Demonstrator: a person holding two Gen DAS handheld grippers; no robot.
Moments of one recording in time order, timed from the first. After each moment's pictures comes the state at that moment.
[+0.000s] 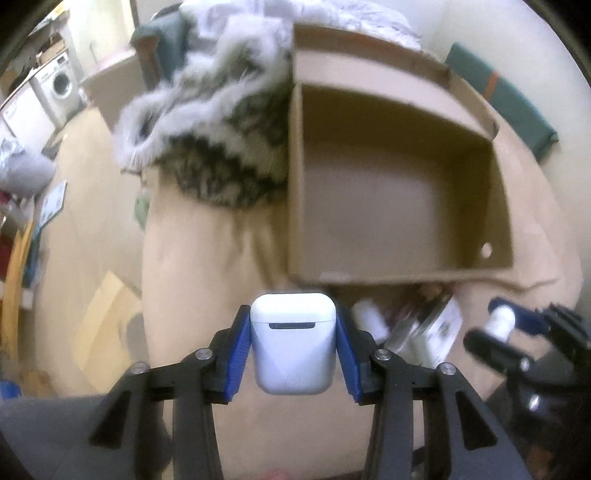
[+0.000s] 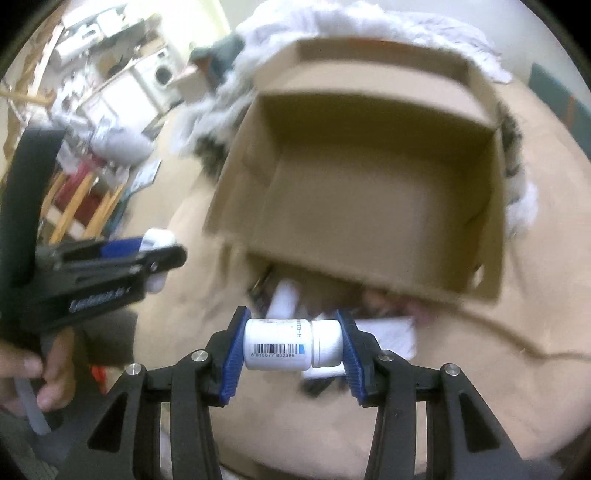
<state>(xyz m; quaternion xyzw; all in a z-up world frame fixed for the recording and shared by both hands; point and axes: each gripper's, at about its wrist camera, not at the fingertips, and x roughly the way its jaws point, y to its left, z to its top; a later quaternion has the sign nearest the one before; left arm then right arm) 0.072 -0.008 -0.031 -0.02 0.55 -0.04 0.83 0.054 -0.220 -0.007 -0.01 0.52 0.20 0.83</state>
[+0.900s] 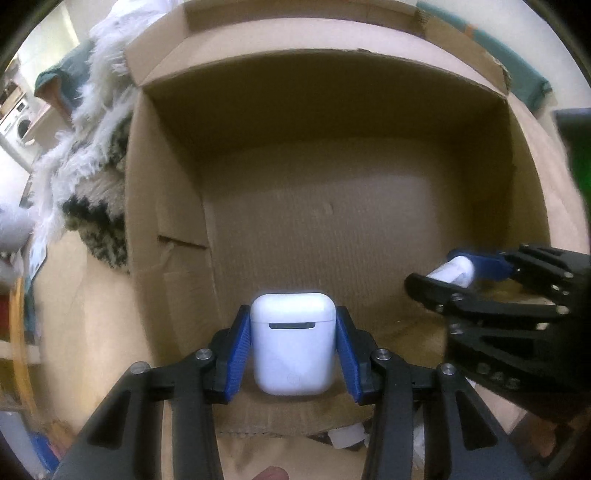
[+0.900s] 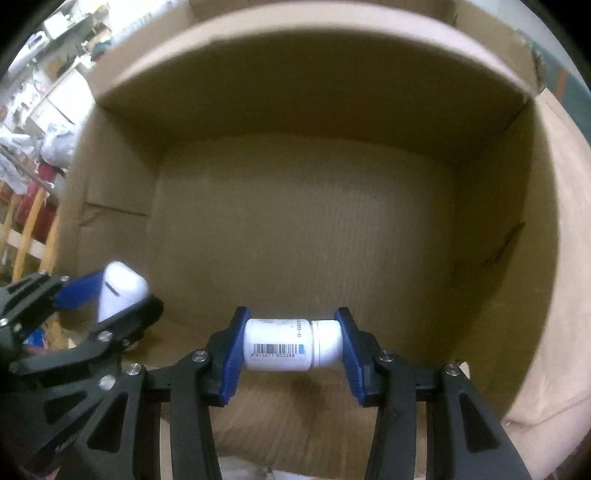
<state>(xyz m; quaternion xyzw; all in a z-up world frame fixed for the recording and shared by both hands) 0.170 -0.088 -0.100 0.07 0.57 -0.07 0.82 0.185 -0.226 -0.099 -0.02 0.59 0.12 0.80</state>
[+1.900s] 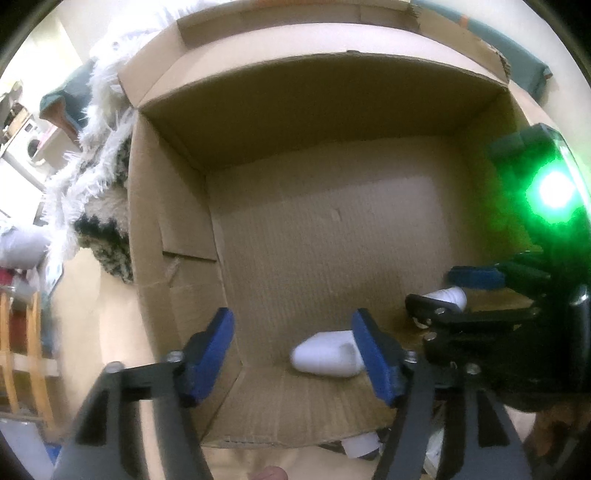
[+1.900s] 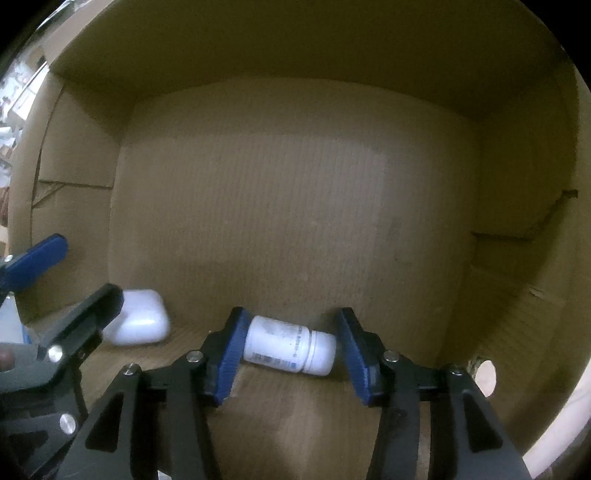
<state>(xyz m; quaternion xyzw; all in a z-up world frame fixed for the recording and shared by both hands) 0.164 -0.108 -0.098 0.10 0.55 -0.06 0.83 0.216 -0.211 -0.128 -0.02 0.64 0.10 0.76</state>
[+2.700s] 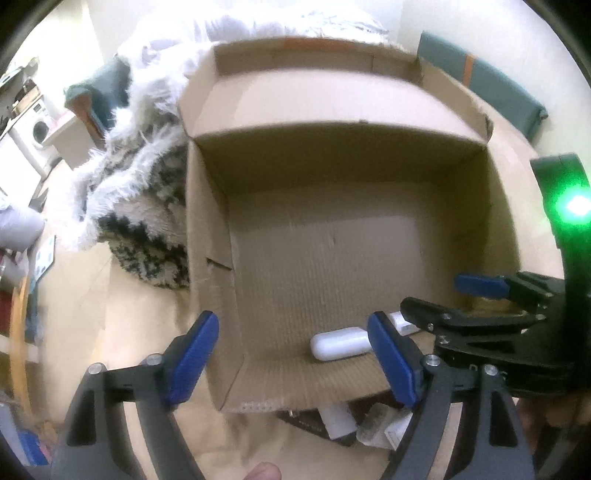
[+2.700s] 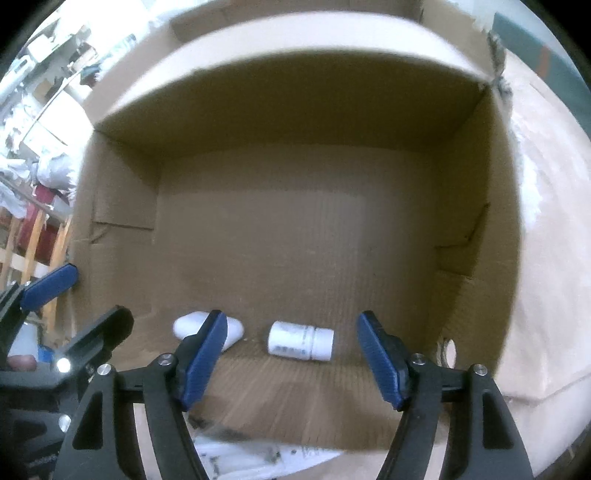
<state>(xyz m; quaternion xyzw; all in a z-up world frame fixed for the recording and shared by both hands) 0.143 -0.078 -0.042 0.04 0.52 -0.07 0.85 0.159 -0.224 -0.085 0.03 0.58 0.11 0.81</state>
